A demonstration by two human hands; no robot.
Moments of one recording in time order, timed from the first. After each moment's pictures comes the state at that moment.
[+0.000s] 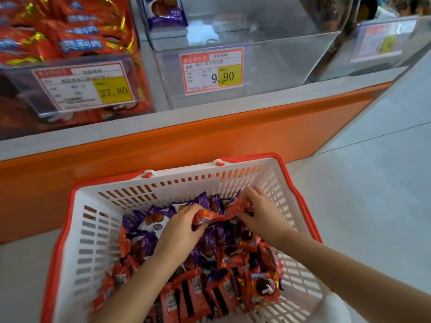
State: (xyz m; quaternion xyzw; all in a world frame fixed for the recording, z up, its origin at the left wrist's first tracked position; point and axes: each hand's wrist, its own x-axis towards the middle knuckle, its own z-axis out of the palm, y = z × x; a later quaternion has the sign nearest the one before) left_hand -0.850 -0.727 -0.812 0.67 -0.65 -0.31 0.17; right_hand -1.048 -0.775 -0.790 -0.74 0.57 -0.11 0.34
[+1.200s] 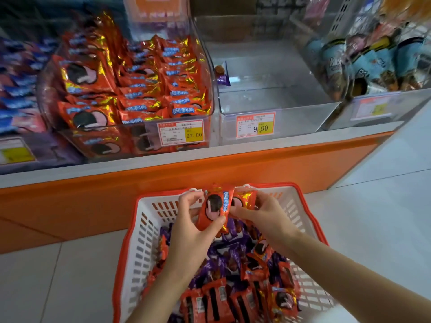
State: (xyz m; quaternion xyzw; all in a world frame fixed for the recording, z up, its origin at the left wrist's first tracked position) left_hand -0.825 -0.684 -0.668 0.65 -0.44 -0.40 0.48; right_hand -0.974 -0.755 -0.667 -0.47 0.51 -0.30 0.65
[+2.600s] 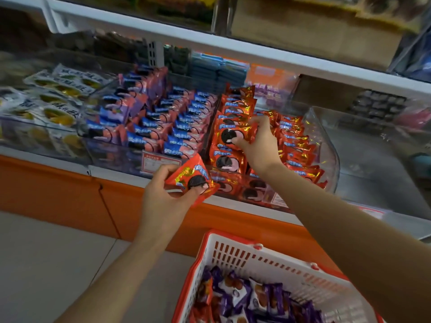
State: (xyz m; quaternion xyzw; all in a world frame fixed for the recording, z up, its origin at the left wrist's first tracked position) left_hand -0.644 -0.668 -0.574 0.67 -0.32 -0.19 0.65; right_hand -0.726 -0.836 -0.524 -0.77 0.42 -0.33 0.35
